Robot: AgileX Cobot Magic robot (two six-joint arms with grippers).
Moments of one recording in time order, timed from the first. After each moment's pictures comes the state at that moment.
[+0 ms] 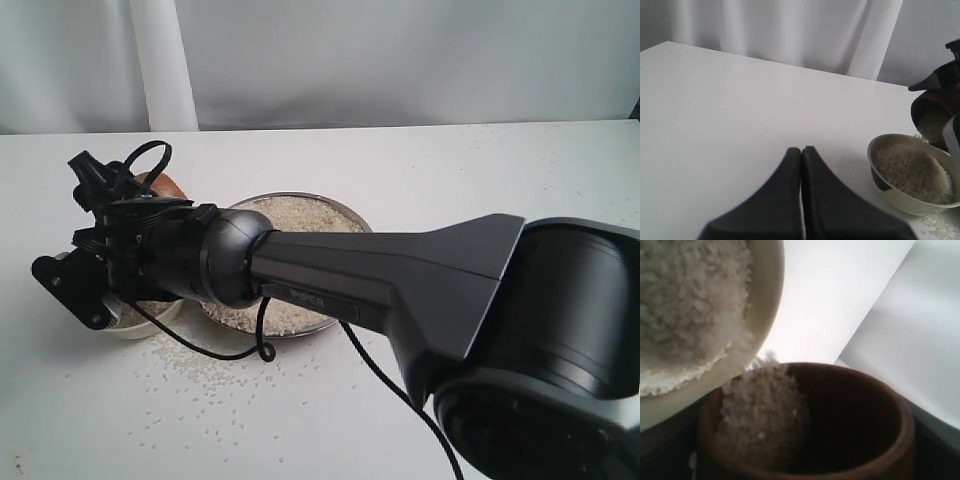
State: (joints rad) left arm 0.12 -0.01 0.00 0.20 0.34 -0.34; right arm 1.02 2.41 -1.96 -1.04 0.51 -0.65
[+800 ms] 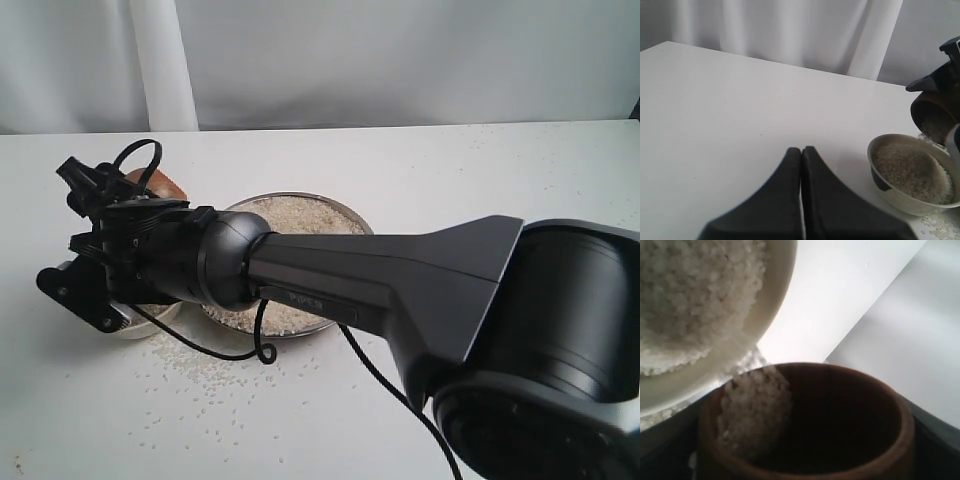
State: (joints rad) left arm 0.12 -0.01 0.00 0.20 0.34 -0.34; right arm 1.02 2.41 -1.96 -1.08 0.51 -0.76
